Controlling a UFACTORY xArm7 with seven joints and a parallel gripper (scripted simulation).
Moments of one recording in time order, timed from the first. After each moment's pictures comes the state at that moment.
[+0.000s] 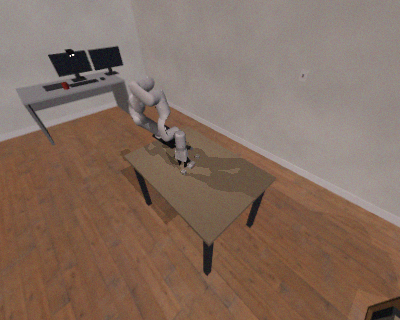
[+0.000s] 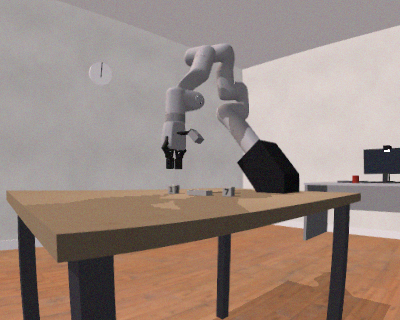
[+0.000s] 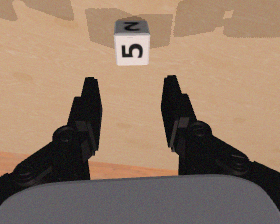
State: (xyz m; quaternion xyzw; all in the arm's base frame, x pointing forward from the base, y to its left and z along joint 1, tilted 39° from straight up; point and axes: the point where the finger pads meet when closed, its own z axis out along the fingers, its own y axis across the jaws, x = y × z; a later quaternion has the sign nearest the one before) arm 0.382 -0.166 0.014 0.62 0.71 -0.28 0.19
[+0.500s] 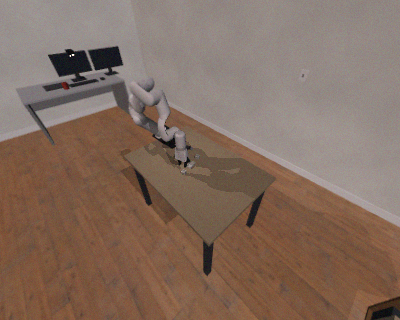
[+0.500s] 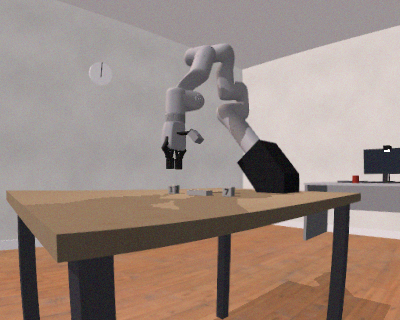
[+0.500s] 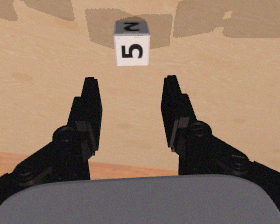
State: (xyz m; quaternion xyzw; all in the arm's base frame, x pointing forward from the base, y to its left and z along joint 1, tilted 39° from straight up) arm 0.382 -0.166 0.014 0.62 0.71 -0.28 0.19
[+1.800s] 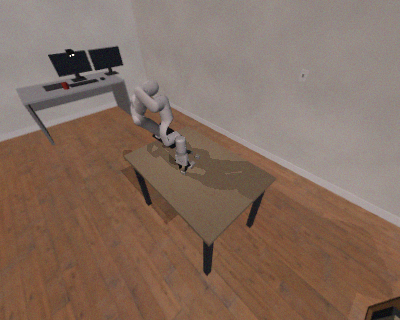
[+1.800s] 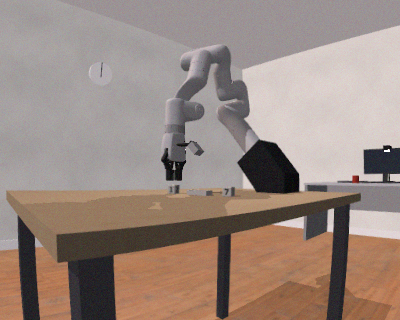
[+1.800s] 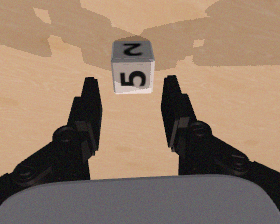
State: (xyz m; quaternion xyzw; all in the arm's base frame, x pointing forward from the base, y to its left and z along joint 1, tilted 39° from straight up) arm 0.379 -0.192 -0.019 0.62 0.71 -0.28 0.19
